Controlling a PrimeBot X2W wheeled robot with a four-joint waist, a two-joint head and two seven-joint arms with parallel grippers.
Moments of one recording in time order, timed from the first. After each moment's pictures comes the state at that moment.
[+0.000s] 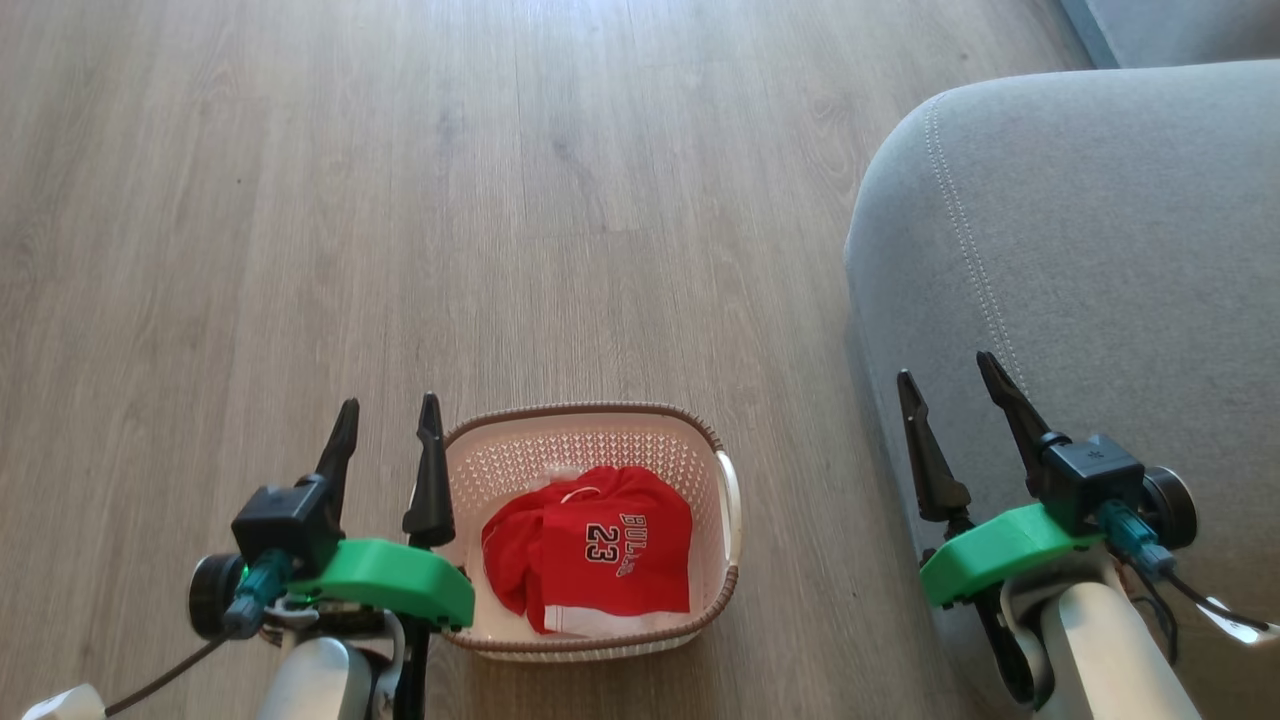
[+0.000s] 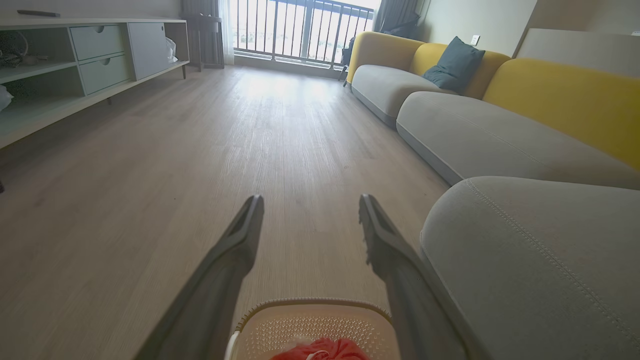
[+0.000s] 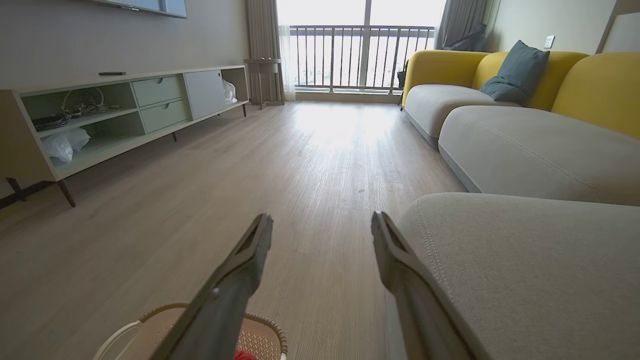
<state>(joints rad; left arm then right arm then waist) -0.08 0.05 -0.20 0.15 -0.28 0.16 -0.25 -0.13 -0.05 0.08 0.25 0.07 0.13 -0.25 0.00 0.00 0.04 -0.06</state>
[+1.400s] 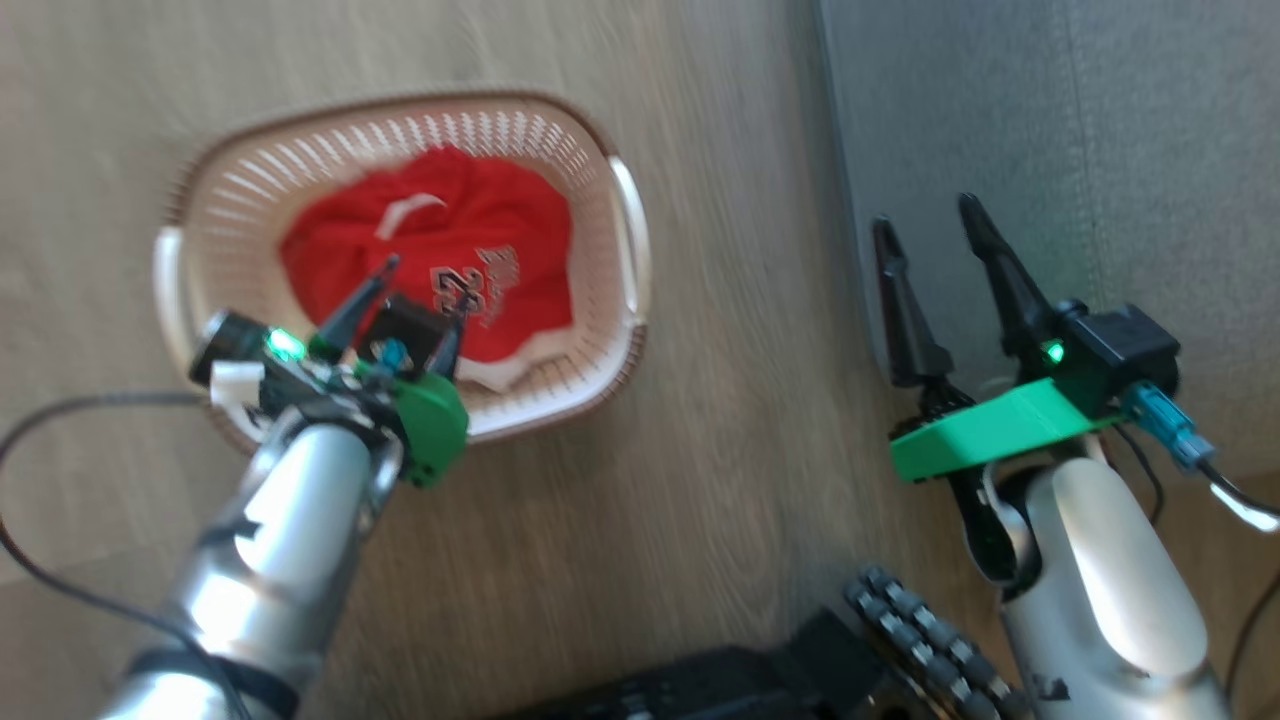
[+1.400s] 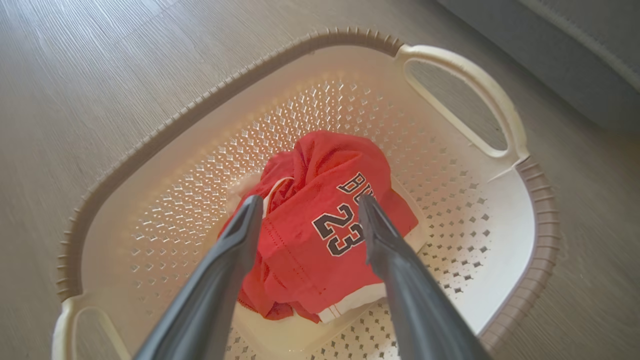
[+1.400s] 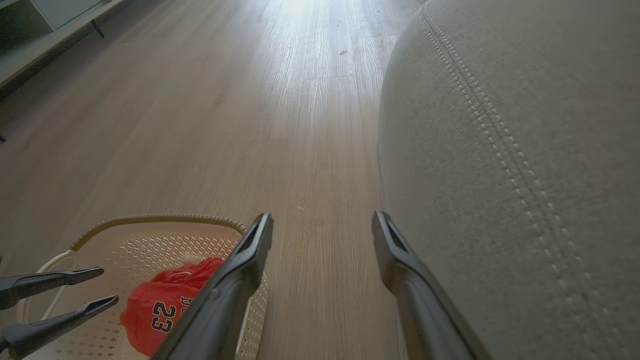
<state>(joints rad) -0.64 0.13 -0.42 0.81 0.06 0.05 -0.25 -0.32 -0.05 0.15 0.19 0.21 0.13 -0.25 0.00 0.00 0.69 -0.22</state>
